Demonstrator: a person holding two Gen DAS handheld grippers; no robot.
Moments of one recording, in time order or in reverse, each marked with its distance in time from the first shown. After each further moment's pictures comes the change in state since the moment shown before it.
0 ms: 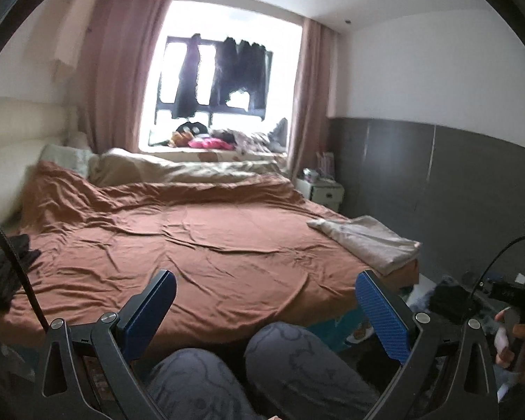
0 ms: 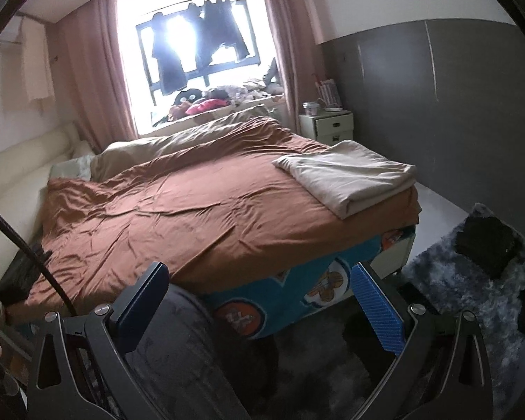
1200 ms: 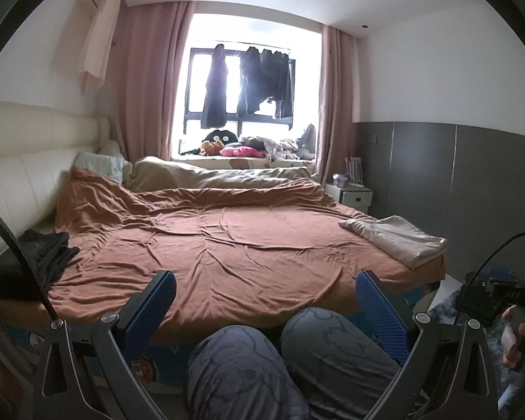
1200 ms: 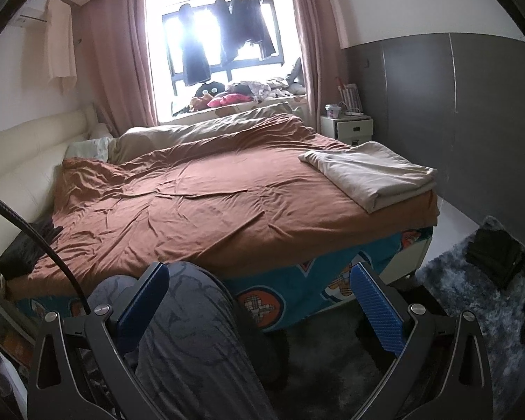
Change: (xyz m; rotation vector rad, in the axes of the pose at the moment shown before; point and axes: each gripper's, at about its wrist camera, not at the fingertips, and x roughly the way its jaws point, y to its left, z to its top) left arm -0.053 0.016 -0.030 0.014 -0.030 0.120; right arm 0.000 0.045 -0.036 -0.068 -0.010 0.024
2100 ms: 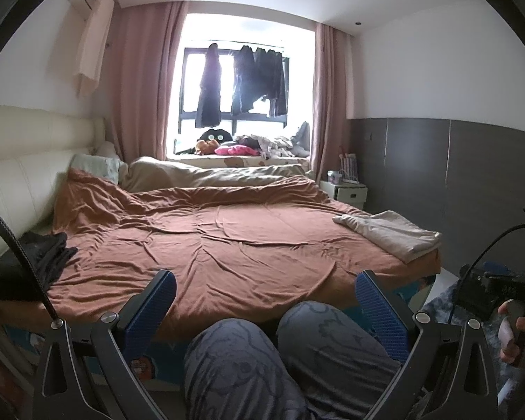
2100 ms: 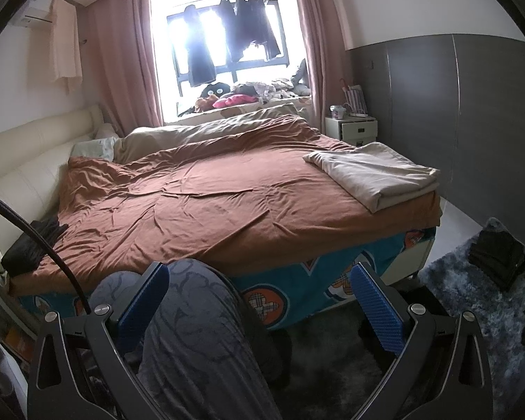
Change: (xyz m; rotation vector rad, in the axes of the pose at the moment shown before) left arm -0.007 -0.005 -0.002 0.018 0.010 -0.016; right arm -0.006 0.001 -0.005 -0.002 -0.003 0.019
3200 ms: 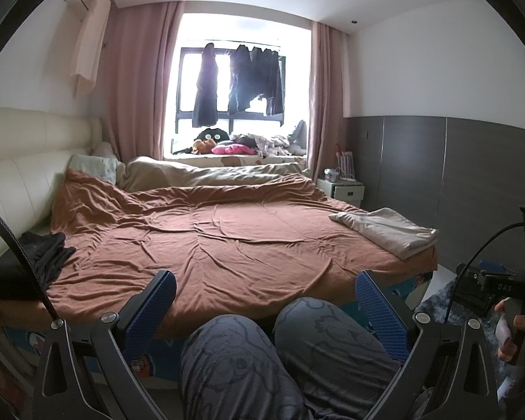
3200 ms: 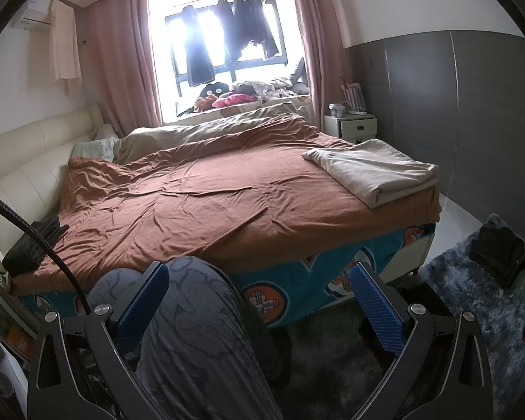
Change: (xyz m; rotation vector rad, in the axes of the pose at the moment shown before) left arm -0.004 -0.003 -0.004 0.008 0.002 -0.014; right arm -0.004 -0.012 0.001 0.008 0.004 0.007
